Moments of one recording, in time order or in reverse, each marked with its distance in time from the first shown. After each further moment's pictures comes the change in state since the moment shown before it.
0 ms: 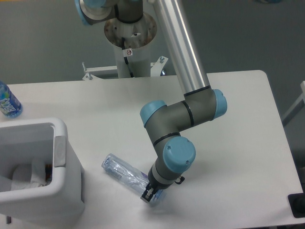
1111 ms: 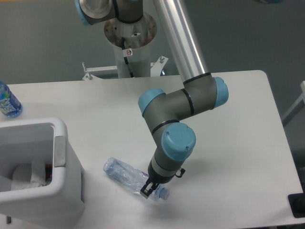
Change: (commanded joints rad) arm 0.002 0.074 -0.003 0.006 0.000 0.051
